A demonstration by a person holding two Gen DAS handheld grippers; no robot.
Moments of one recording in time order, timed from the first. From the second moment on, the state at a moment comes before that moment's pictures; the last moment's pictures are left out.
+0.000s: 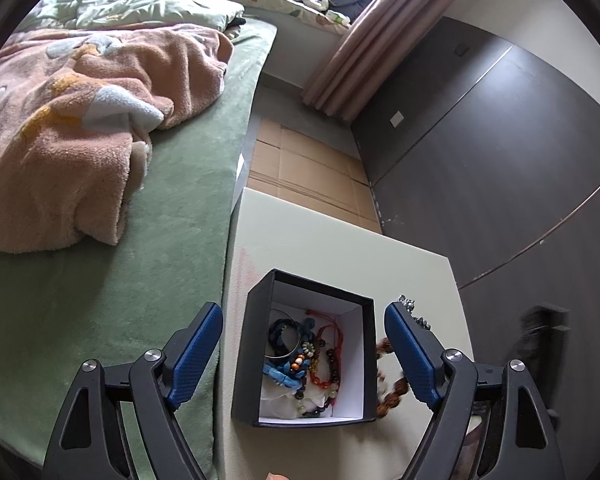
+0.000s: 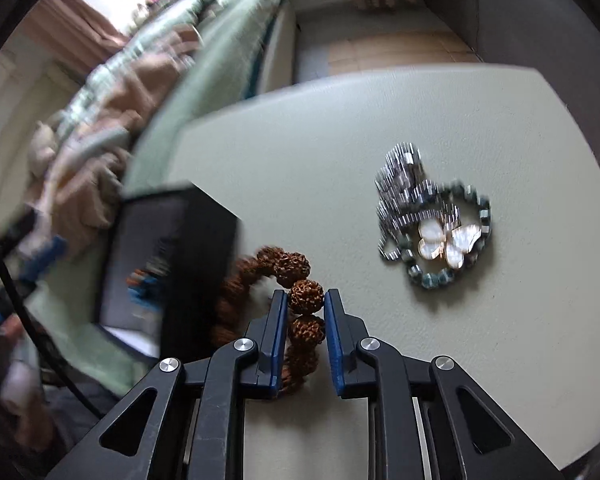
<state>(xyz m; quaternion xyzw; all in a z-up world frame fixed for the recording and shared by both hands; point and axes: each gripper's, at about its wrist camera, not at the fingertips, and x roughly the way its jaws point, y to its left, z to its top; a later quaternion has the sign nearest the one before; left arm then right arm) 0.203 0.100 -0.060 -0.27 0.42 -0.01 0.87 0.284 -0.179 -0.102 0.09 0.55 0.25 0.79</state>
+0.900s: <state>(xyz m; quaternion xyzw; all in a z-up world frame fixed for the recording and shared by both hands) 0.187 0.136 -0.058 -0.34 0.38 0.01 0.86 0.251 -0.112 -0.036 0.20 0.48 0.40 0.76</state>
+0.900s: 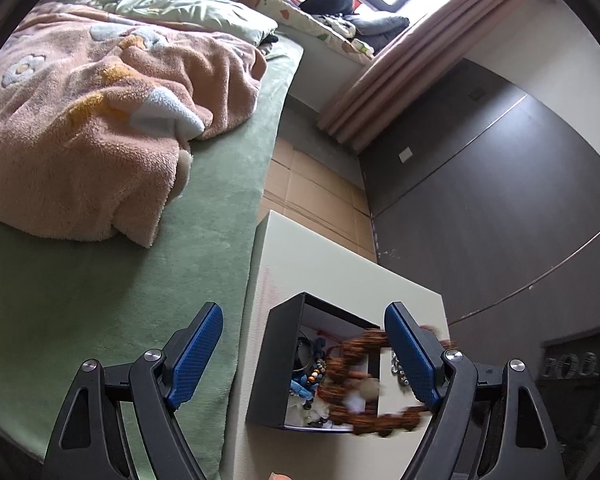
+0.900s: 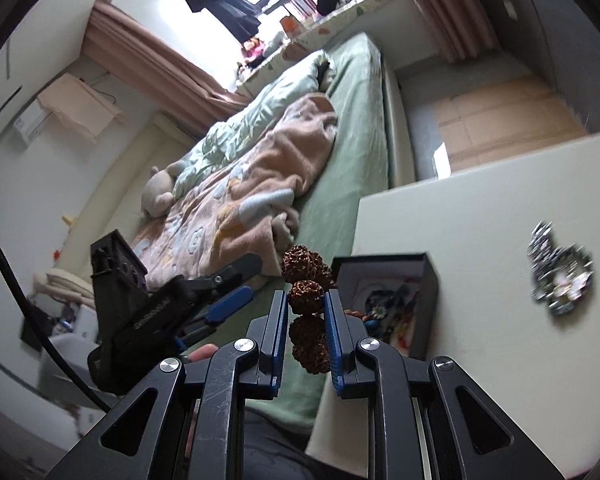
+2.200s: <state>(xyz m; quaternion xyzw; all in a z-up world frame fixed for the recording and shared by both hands) 0.250 -0.007 -0.035 -0.12 0.46 -0.08 0.88 0.284 -0.313 -0.072 0.29 0.49 0.19 0.80</state>
